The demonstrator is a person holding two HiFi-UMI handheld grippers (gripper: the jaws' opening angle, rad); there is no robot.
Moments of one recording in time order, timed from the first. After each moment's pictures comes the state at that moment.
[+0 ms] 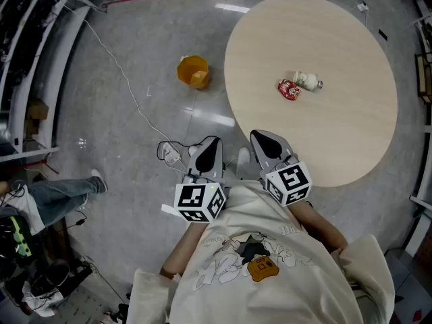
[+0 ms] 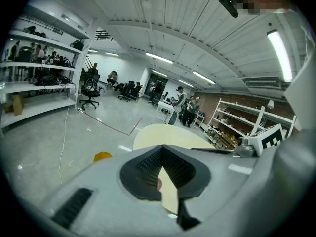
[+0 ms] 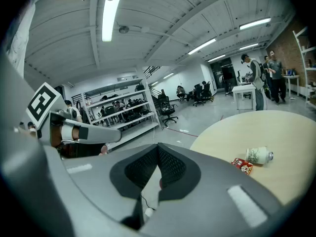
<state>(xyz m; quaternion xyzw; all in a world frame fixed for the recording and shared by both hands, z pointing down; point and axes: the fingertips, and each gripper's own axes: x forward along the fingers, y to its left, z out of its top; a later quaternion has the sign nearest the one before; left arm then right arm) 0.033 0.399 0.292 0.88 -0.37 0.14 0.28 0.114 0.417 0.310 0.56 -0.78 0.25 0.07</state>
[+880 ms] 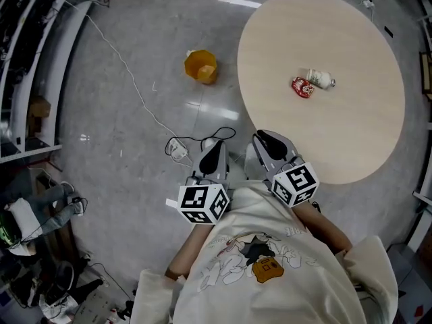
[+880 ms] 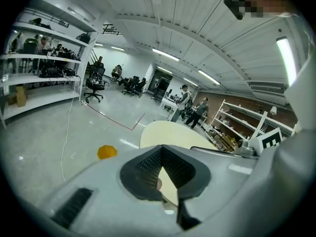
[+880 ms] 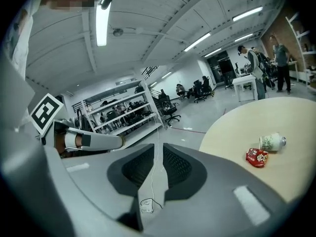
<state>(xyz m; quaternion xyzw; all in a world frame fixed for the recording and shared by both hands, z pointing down) -0.012 0.381 0.304 0.86 -0.37 0.14 0.31 0.072 0.399 0.314 0.56 -0.78 0.28 0.03</state>
